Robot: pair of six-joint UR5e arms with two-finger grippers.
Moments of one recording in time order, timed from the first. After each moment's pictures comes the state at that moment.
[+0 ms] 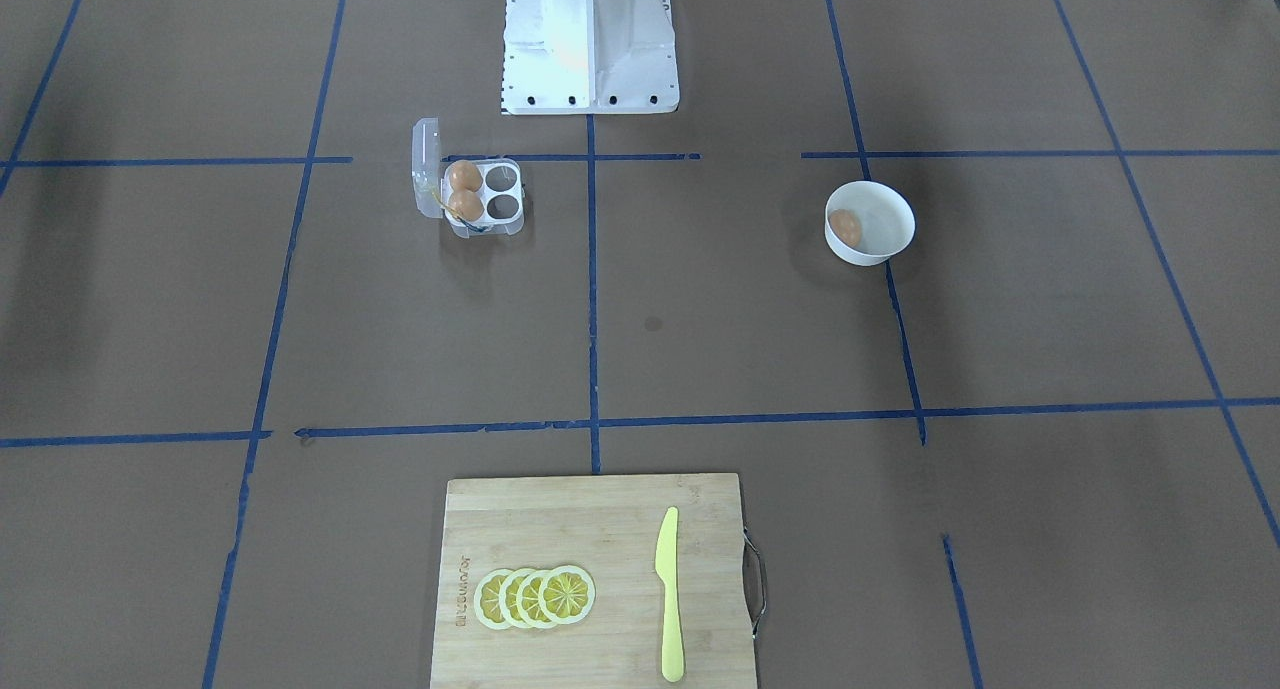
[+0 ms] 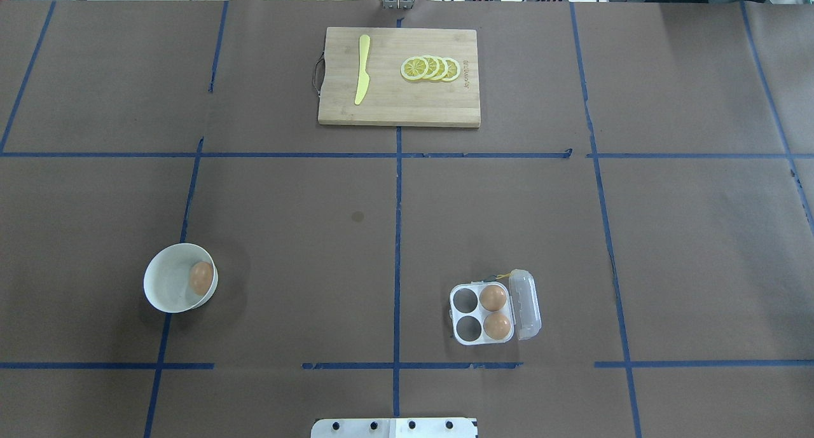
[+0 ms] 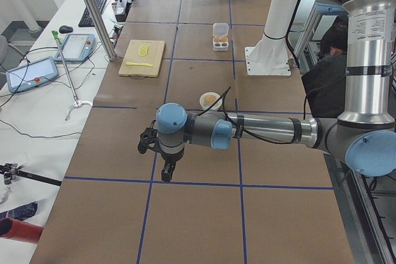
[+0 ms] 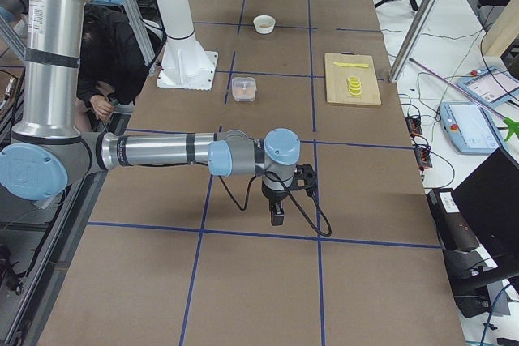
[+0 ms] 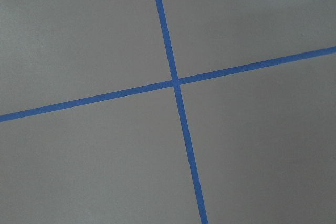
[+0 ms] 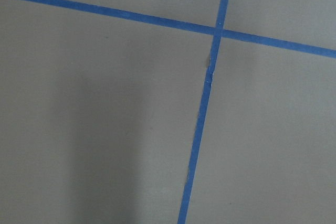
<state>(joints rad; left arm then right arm) -1.56 -1.50 -1.71 -1.65 -2.34 0.10 1.46 -1.72 1.79 -1.57 2.31 -0.04</state>
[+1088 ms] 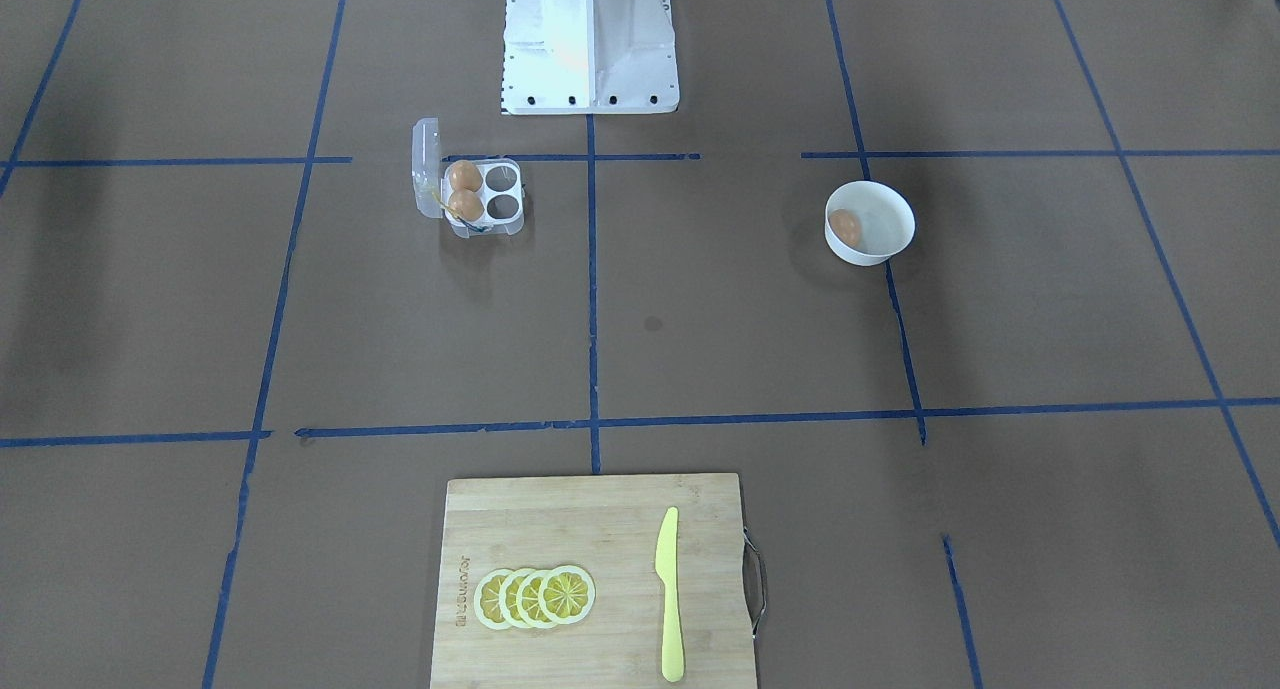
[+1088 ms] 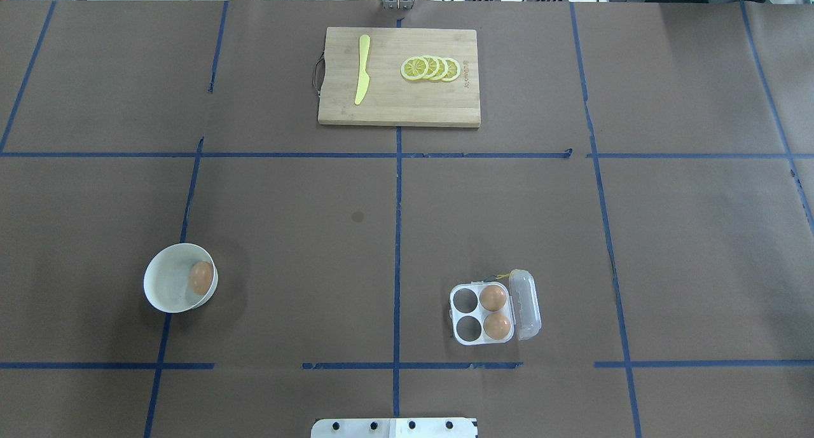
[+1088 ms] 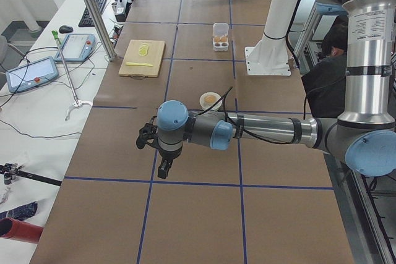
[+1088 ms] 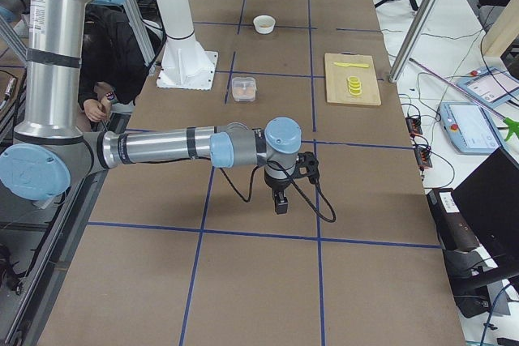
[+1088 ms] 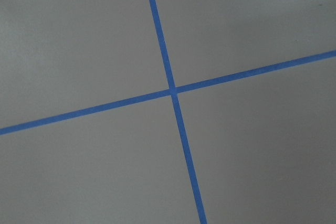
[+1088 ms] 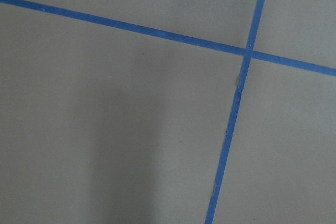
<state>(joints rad) -1.56 -1.50 -1.69 -1.89 -2.34 0.09 1.45 -1.71 1.83 -1.57 2.35 -0.04</state>
